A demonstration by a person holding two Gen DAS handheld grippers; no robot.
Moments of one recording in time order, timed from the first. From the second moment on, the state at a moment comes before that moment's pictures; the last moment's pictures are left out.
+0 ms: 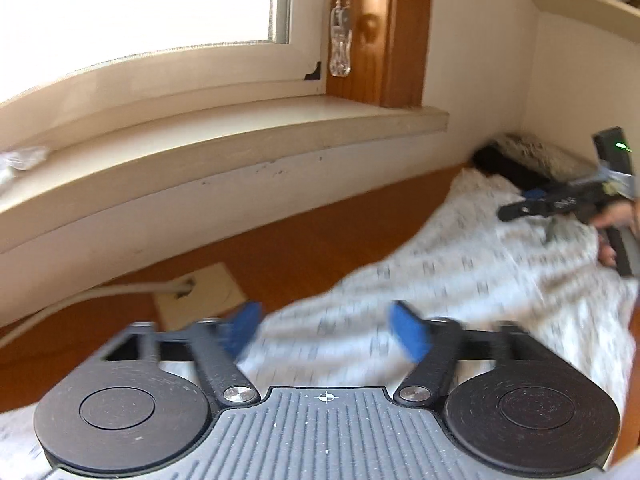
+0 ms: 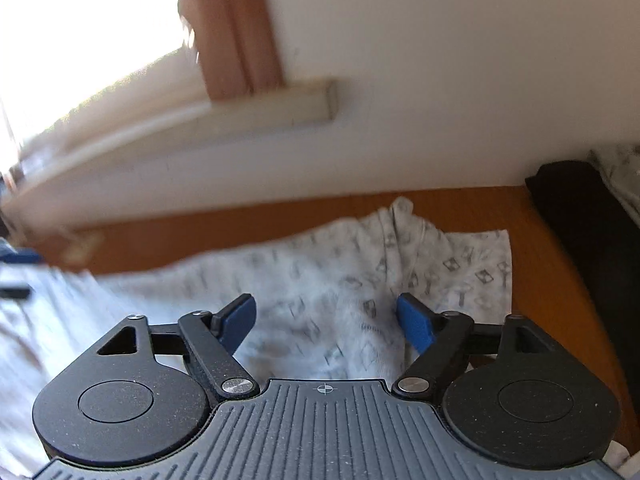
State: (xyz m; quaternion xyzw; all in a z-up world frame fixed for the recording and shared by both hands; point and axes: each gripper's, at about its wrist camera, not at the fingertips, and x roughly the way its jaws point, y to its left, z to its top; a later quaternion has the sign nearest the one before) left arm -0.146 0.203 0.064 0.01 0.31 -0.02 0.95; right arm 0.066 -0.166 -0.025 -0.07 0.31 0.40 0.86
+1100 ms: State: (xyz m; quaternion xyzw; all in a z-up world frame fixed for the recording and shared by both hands) left arm -0.250 0.152 0.056 0.10 0.31 0.04 0.94; right arm 0.070 -0.175 -0.031 -0.04 0.32 0.42 0.85
